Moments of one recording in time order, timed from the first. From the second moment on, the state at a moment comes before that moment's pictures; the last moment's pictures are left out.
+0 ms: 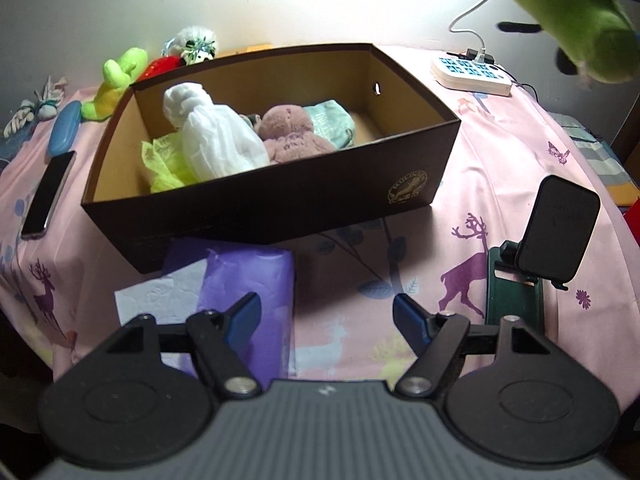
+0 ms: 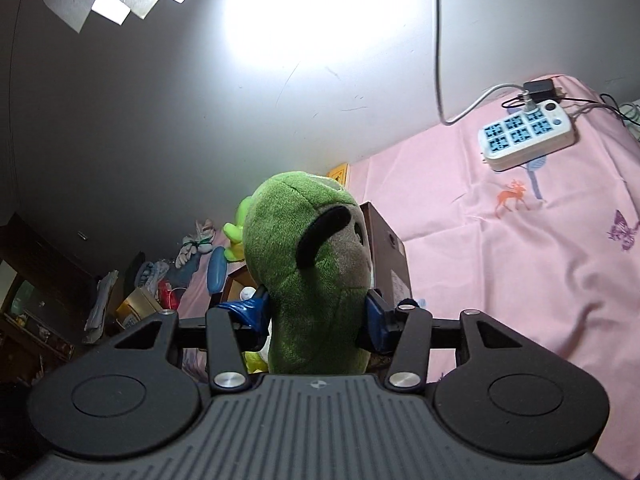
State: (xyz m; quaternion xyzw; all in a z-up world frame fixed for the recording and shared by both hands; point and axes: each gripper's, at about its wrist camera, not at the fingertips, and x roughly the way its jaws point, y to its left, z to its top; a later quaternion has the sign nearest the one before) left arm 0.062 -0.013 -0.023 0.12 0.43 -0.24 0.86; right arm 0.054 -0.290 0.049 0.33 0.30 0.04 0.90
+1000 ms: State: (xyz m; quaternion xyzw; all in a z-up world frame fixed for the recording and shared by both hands) left arm 0.078 0.091 -0.006 0.08 0.40 -0.21 0.89; right arm 0.210 -0.177 -0.051 0.08 0.46 -0.09 0.88
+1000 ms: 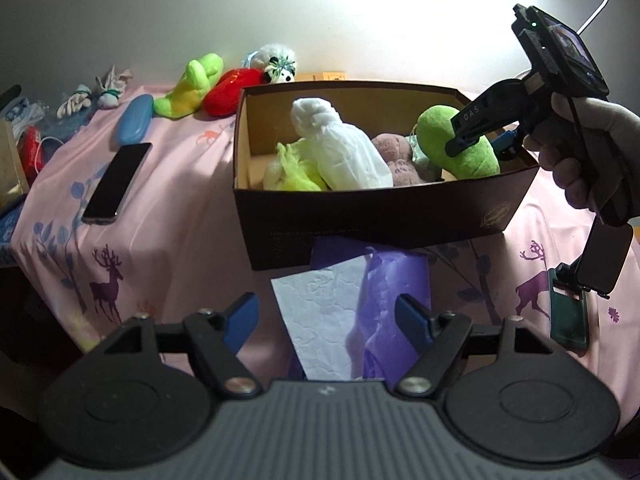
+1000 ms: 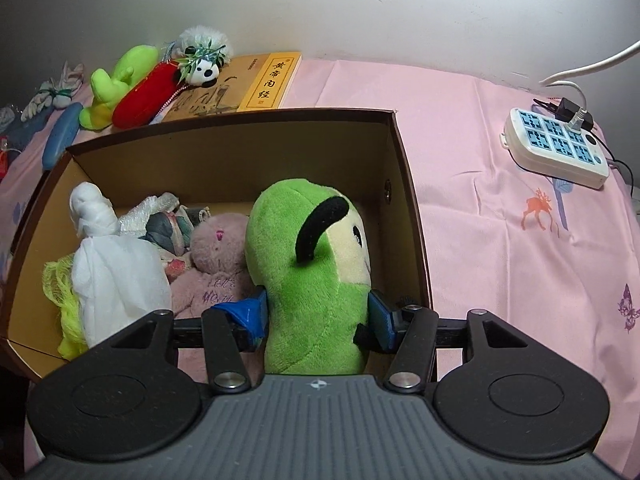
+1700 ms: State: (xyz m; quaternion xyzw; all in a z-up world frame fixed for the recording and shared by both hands) left arm 0.107 0.044 0.024 0.09 0.38 -0.19 0.90; right arm 0.111 -0.170 0.008 0.17 0.37 -0.06 0.91
